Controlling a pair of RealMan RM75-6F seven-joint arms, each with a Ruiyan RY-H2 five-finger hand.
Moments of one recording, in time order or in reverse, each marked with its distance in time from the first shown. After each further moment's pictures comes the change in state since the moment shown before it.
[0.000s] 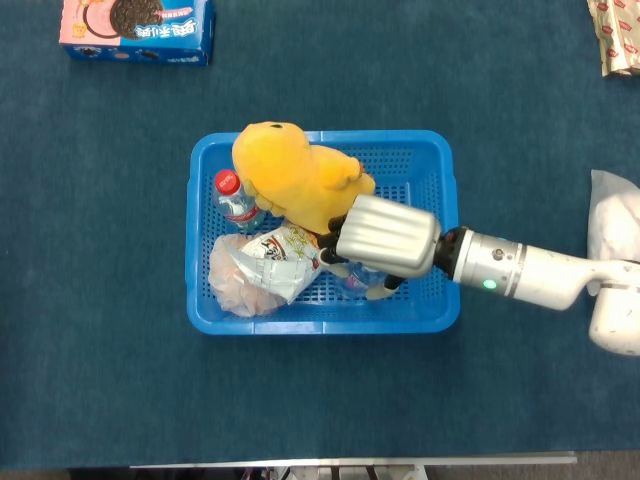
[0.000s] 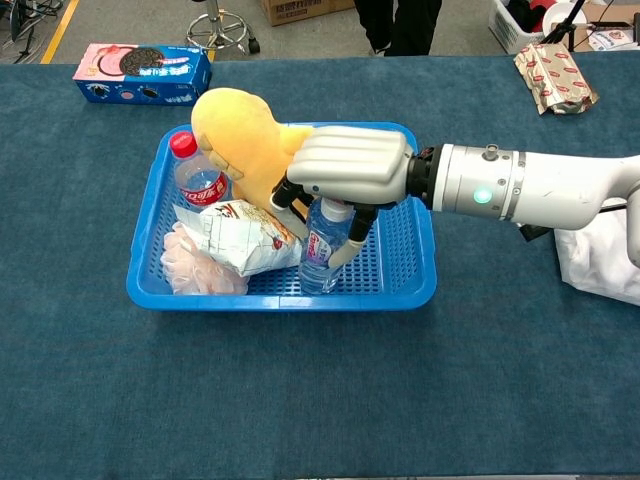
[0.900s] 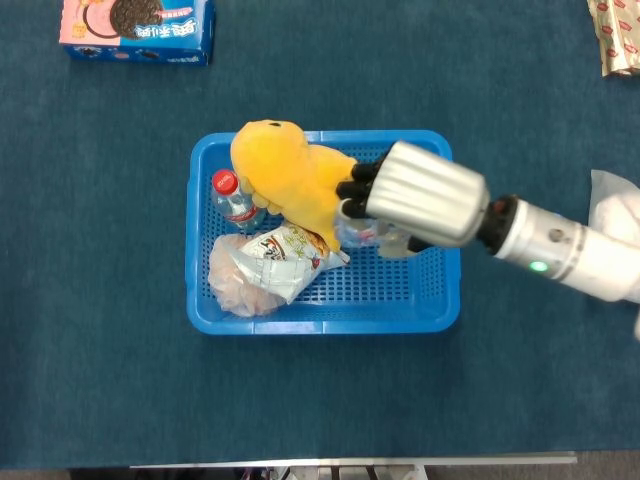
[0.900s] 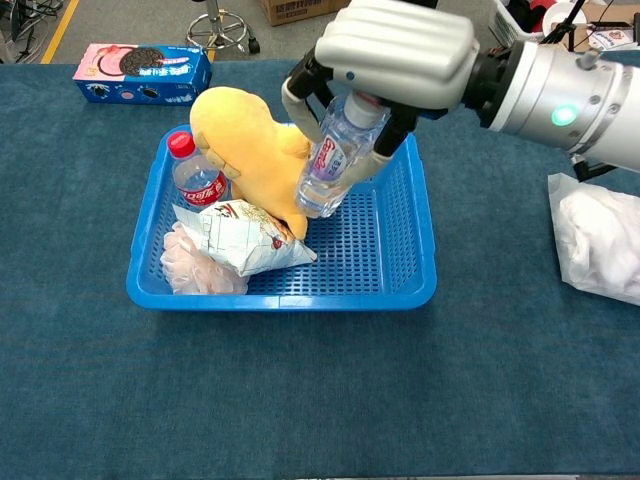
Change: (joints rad) left arm -0.021 -0.001 -0.008 -0.029 0.006 -0.020 0.047; right arm -0.058 0.235 0.091 -0.214 0.040 0.123 -0.134
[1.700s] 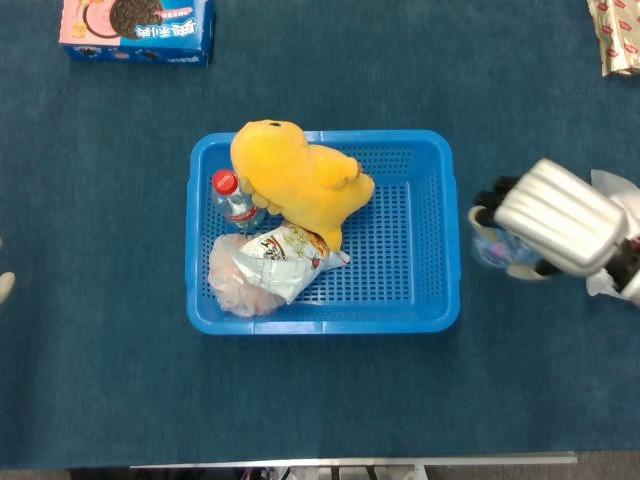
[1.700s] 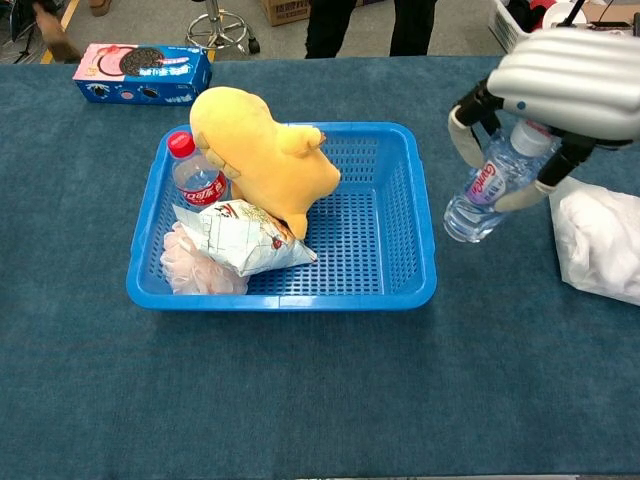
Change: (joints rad) left arm -0.041 -0.012 -0.005 -0.049 -0.007 -0.046 0.084; right arm -0.247 0.339 -0.124 -0.291 0.092 -0.055 -0.197
